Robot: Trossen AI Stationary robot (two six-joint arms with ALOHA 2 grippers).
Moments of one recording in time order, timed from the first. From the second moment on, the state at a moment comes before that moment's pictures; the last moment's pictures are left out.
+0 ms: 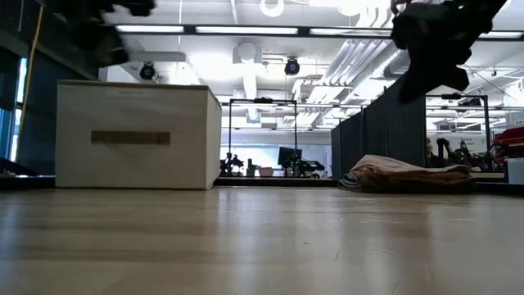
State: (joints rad) left arm -0.31 1.20 0.94 -0.76 0.22 -0.57; right arm 0.16 1.02 0.77 -0.74 0.34 0.85
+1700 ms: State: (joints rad) left arm -0.18 1.59 1.41 -0.84 0.06 -0.84; right arm 0.34 1.02 0.77 -0.65 0.42 0.81
